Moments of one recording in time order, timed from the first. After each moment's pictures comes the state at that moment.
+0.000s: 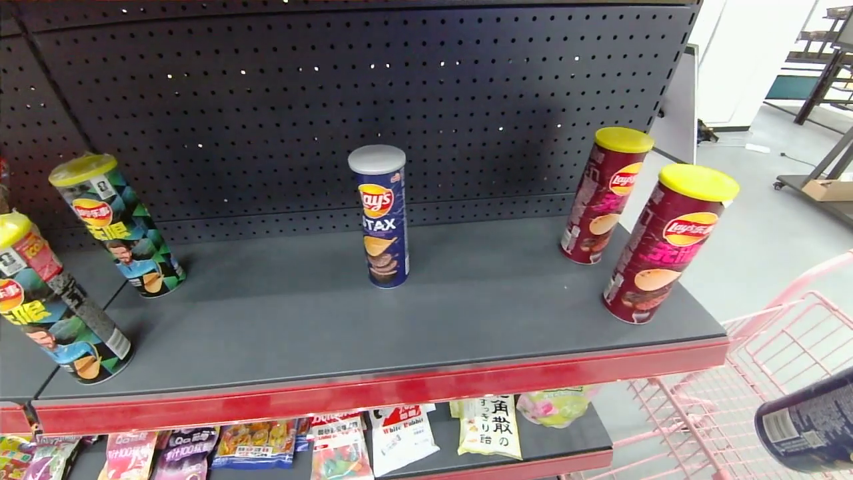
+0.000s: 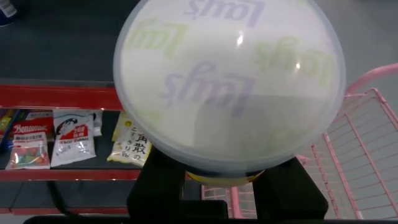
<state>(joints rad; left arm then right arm) 0.00 0.00 0.00 0.00 -0.05 0.02 0.10 0.48 -0.41 0.06 -0.05 -0.10</state>
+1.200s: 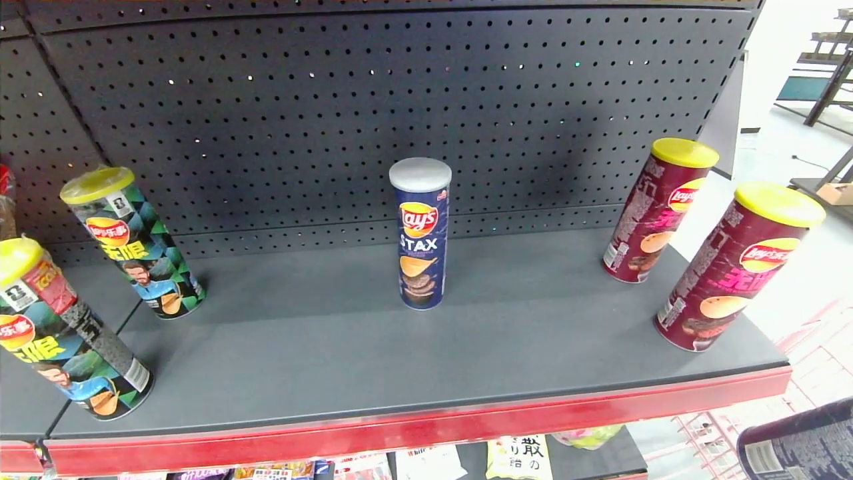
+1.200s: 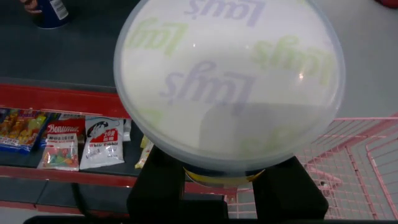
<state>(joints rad) 0.00 0.00 0.00 0.00 -0.05 0.02 0.11 0.37 -0.32 0.07 0.03 -0.10</state>
